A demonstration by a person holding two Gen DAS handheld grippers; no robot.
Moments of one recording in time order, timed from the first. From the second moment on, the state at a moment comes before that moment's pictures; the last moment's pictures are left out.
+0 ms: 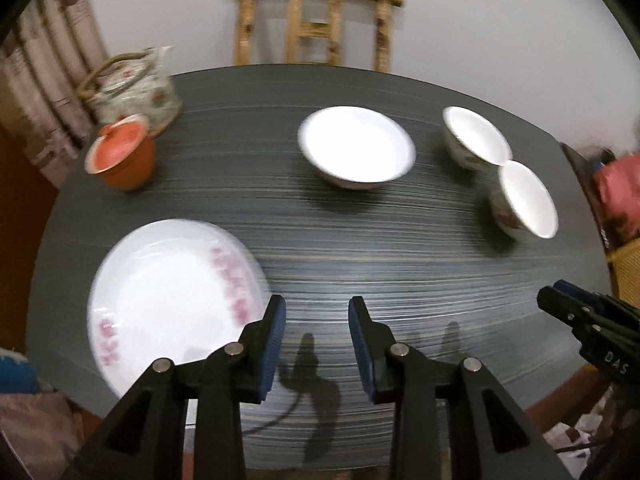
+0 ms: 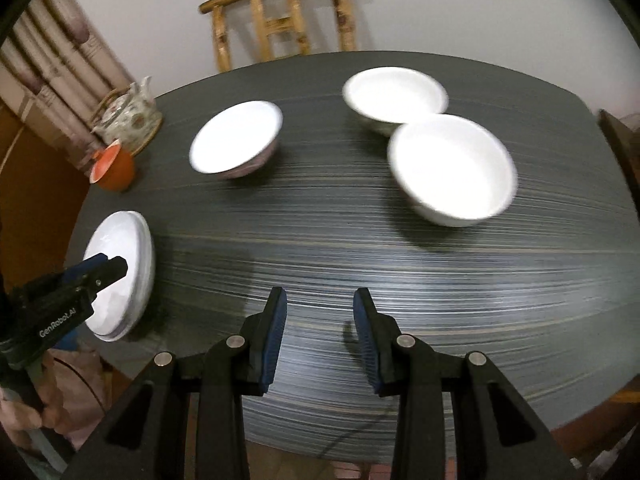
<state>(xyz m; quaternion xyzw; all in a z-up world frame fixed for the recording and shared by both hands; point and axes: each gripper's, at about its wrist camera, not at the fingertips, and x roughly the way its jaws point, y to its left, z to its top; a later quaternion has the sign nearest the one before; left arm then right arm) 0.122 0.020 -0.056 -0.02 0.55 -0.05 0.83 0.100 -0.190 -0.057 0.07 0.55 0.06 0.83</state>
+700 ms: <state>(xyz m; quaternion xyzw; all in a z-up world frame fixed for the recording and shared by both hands) 0.210 -0.121 -0.054 -0.01 0.56 -0.10 0.82 0.157 -0.309 -0.071 0.06 0.55 -0.01 0.83</state>
